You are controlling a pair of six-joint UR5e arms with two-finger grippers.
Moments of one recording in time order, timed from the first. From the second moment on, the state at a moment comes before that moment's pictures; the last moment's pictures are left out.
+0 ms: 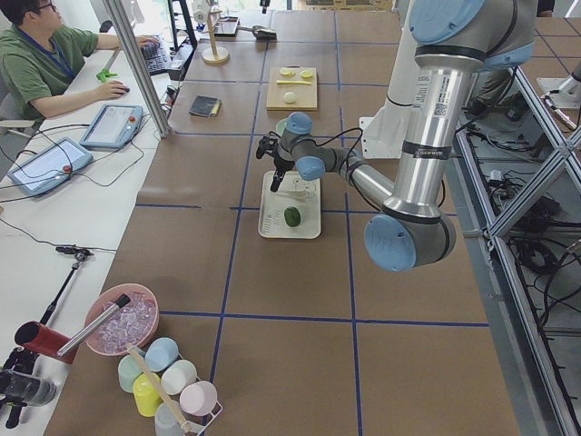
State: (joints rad) left arm -0.62 -1.77 -1.81 -2.04 -1.77 -0.95; right arm 1.46 -1.49 1.53 -1.06 2.33 0.24
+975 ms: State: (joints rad) left arm -0.59 -1.78 -1.75 -2.04 -1.75 -0.97; right arm 1.46 -1.49 1.53 -1.06 2.33 0.24
